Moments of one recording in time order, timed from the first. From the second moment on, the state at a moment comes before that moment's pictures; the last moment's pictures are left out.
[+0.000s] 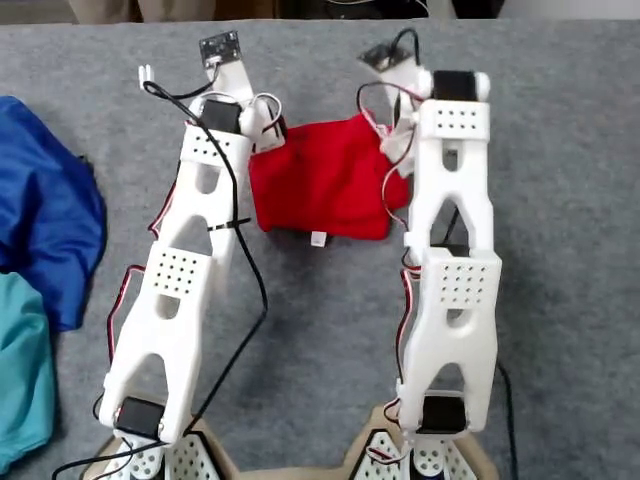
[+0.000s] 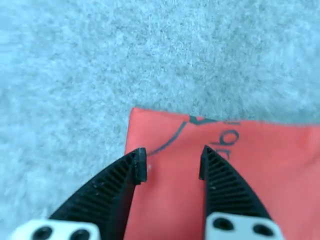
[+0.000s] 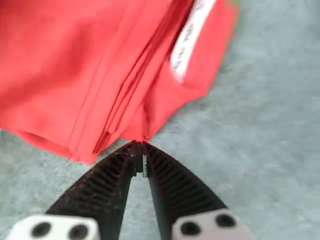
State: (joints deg) left arm 9.1 71.7 -91.6 85.8 17.2; right arm -1.8 49.6 -65.4 101.0 24.5
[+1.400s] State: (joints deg) left arm -9.1 -39.7 14.3 100.4 -7.3; right arm 1.7 -13.6 15.0 92.5 -37.3
